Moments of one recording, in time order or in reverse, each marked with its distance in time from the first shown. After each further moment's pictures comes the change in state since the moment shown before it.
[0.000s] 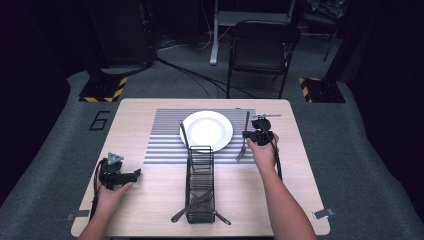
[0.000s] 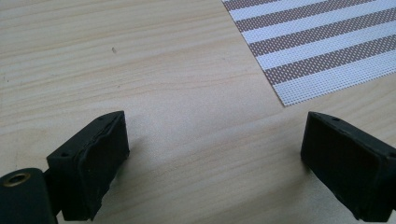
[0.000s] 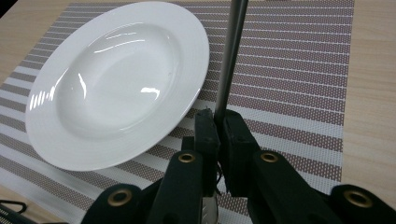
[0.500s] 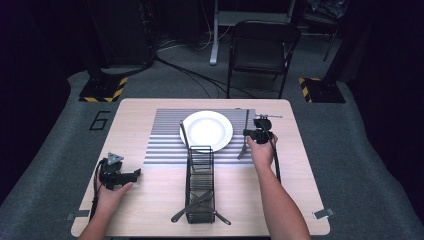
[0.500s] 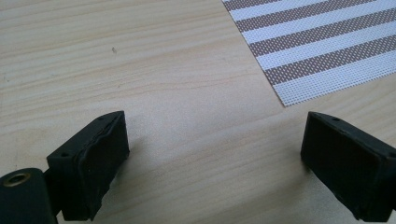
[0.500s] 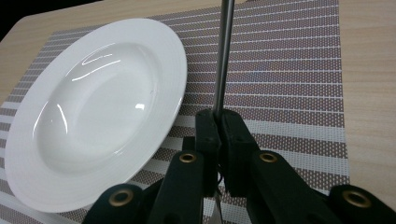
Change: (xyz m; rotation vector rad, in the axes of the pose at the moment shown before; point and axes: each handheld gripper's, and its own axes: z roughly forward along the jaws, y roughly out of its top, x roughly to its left) left arm 0.000 0.000 0.000 -0.001 0.001 0.000; right arm -0.013 -0.001 0.019 -0.042 -0.012 0.131
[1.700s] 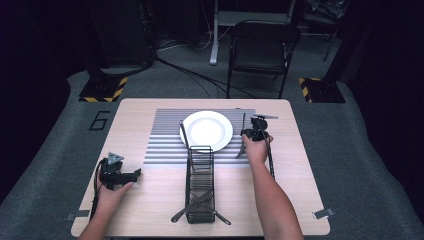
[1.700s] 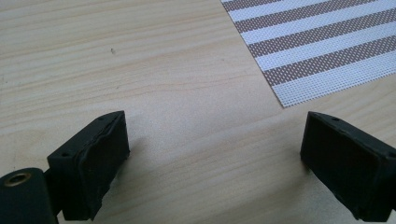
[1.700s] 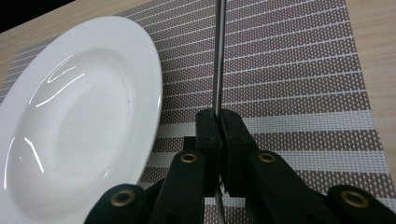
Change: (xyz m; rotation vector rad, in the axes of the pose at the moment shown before) left arm 0.000 0.000 0.001 -0.002 0.001 0.003; right arm 0.000 0.001 0.032 0.052 -0.060 0.193
